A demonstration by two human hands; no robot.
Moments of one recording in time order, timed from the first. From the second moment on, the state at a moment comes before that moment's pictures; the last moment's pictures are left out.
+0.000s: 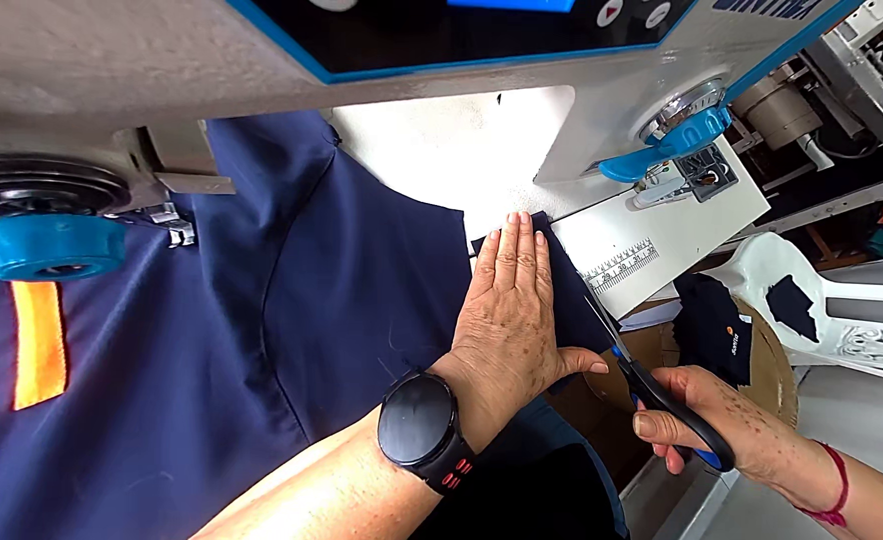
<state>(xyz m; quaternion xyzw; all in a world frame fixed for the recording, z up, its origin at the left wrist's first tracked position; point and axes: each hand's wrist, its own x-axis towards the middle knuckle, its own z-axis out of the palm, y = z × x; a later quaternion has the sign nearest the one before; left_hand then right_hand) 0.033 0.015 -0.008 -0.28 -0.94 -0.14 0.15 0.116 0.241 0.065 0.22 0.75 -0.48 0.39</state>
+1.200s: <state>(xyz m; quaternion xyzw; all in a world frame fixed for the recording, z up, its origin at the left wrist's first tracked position) 0.036 0.016 -0.003 -0.28 -0.94 -0.13 0.12 0.096 0.228 0.069 0.23 0.75 -0.49 0.39</state>
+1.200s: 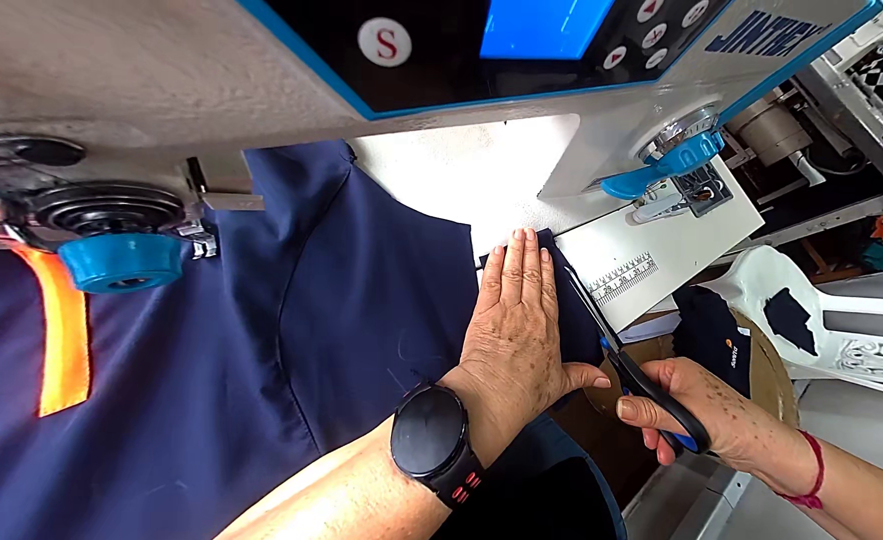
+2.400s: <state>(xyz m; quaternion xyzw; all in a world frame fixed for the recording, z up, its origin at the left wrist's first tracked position) 0.042 0.017 -0.006 -0.28 -0.94 -0.14 0.14 0.061 0.206 0.079 0.22 0.74 -0.51 0.38</state>
